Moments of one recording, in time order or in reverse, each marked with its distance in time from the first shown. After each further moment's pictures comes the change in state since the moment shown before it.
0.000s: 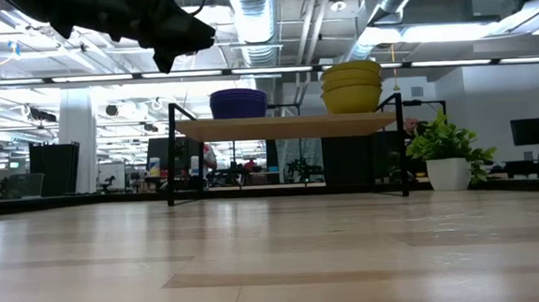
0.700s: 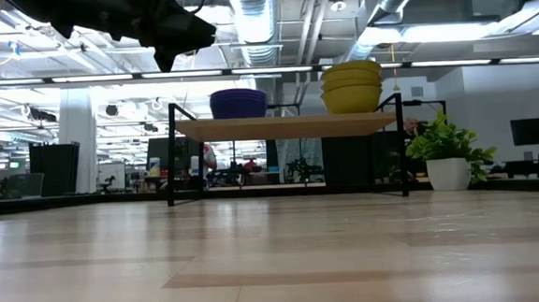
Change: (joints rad) left arm 0.000 0.000 0.000 0.014 0.000 0.000; right arm 0.026 -0.473 -0.343 0.140 -0.023 0.091
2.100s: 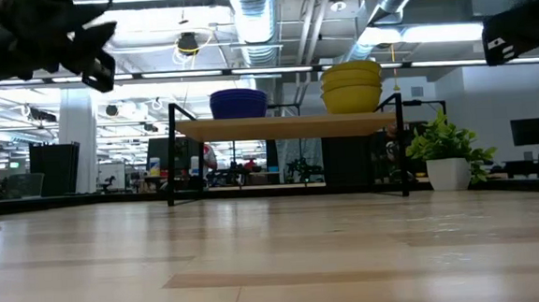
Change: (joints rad) left arm -0.261 -0.489 -0.587 0.432 0.078 -0.049; right arm -0.001 -0.837 -0.357 -0.448 -0.032 0.037
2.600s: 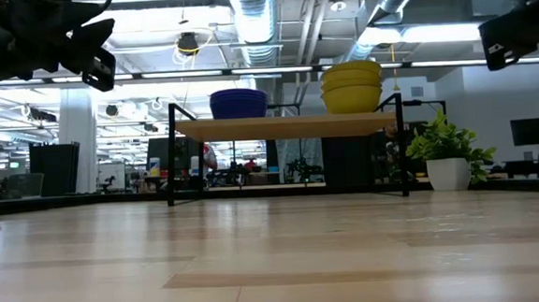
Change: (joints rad) left arm 0.000 0.009 0.000 0.016 0.038 0.016; right arm 0.000 0.000 0.000 -0.018 0.040 0.043
